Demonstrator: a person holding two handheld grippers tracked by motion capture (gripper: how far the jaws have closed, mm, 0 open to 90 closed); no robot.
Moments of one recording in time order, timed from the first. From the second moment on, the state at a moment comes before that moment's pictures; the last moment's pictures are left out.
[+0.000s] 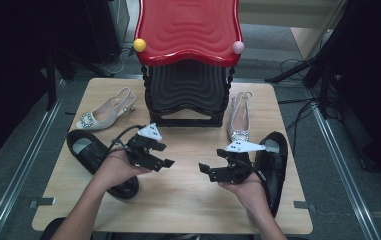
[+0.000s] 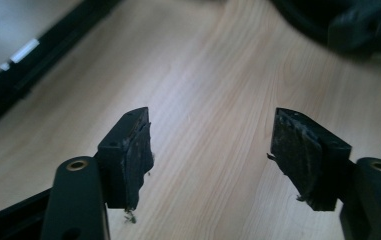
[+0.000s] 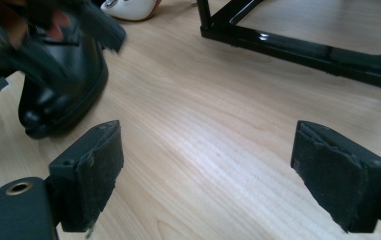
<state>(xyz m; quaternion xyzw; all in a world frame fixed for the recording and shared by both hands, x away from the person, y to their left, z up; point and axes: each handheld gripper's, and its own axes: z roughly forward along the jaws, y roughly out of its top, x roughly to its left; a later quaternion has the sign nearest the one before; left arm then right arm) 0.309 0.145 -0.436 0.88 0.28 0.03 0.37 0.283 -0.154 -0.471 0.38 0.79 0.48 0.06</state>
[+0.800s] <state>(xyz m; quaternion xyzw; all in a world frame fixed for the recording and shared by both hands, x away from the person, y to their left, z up) 0.309 0.193 -0.424 0.86 0.33 0.05 0.37 0.267 -0.139 -0.481 0.30 0.84 0.43 0.09</state>
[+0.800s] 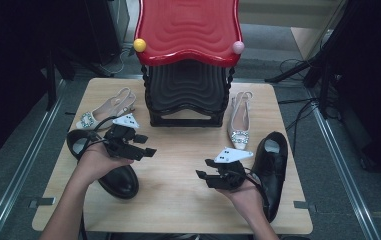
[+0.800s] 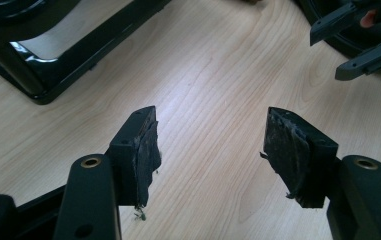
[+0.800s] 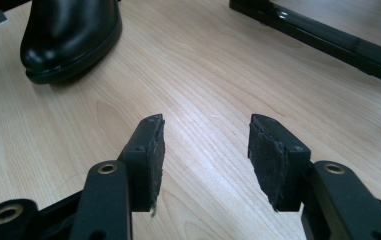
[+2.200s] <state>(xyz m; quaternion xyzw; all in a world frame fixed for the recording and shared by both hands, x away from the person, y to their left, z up) 0.271 0.305 -0.417 0.81 0.48 0.15 0.32 0.293 -0.104 -0.487 0.29 0.86 0.42 0.03</state>
